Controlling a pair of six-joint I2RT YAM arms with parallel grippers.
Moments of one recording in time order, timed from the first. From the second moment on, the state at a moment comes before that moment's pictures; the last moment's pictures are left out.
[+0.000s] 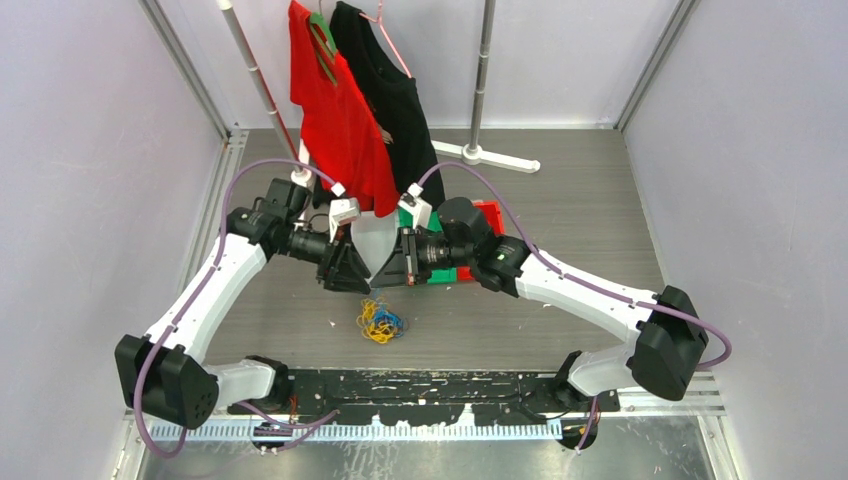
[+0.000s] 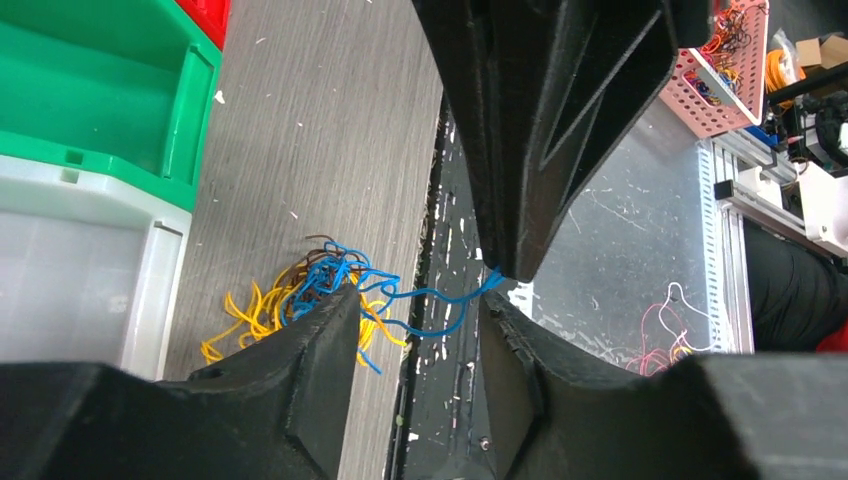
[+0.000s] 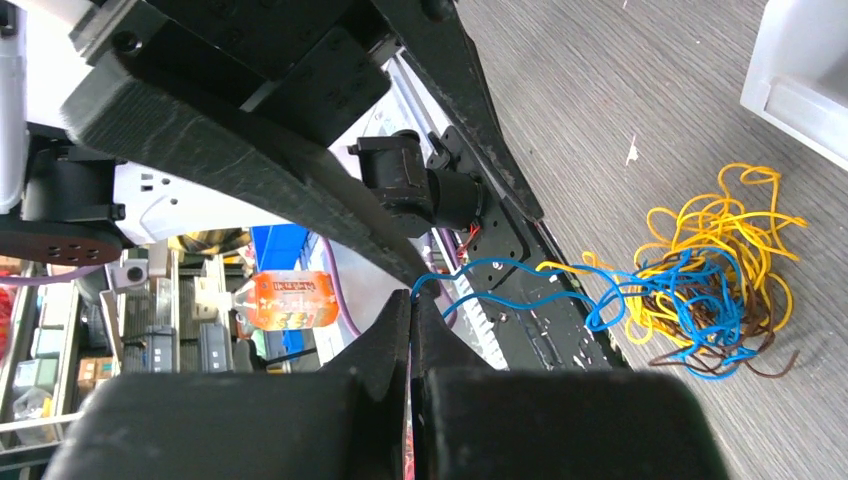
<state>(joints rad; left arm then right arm) -0.30 1.22 1.11 -1.02 1.13 0.55 0.90 1.35 1.03 -0.04 -0.56 0.86</state>
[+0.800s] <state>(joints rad) -0.31 1.12 1.05 -0.84 1.02 0.22 0.82 1.32 1.01 0.03 -0.57 0.93</state>
